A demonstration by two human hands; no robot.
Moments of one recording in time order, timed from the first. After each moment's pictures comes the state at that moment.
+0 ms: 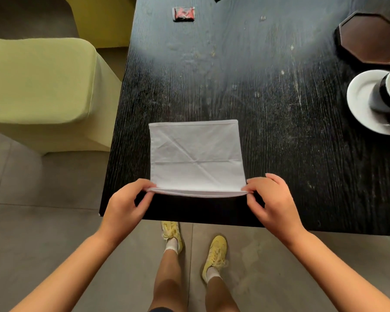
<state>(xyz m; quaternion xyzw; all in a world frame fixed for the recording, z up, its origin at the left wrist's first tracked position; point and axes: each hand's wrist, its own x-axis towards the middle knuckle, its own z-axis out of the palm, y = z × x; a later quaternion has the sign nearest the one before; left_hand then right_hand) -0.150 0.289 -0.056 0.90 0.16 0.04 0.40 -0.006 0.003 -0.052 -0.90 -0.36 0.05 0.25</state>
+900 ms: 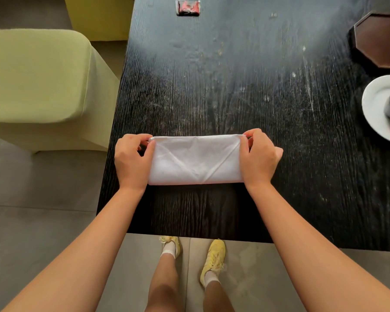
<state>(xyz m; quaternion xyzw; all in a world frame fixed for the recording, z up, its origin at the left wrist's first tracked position) -0.044 0.319 -0.094 0.87 0.34 0.18 0.32 0.068 0.112 -0.086 -0.96 -0.04 -0.04 0.26</state>
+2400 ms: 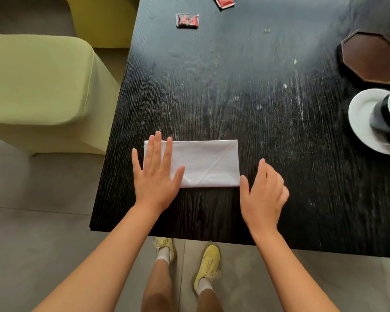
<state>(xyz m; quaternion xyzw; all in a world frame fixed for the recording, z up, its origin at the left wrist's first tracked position) -0.058 0.267 -0.105 0.97 0.21 -0.01 0.11 0.008 0.063 -0.073 -0.99 -0.05 0.06 0.11</state>
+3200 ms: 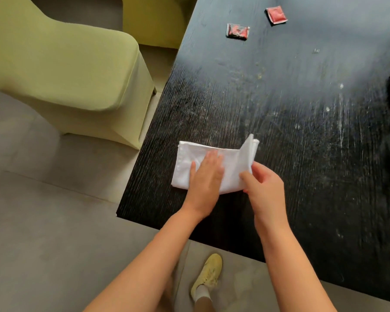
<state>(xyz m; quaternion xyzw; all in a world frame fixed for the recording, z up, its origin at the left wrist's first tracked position) -0.041 0.233 -0.074 0.77 0.29 -0.03 0.57 0.016 0.137 -0.015 -0.79 0.01 0.25 0.56</state>
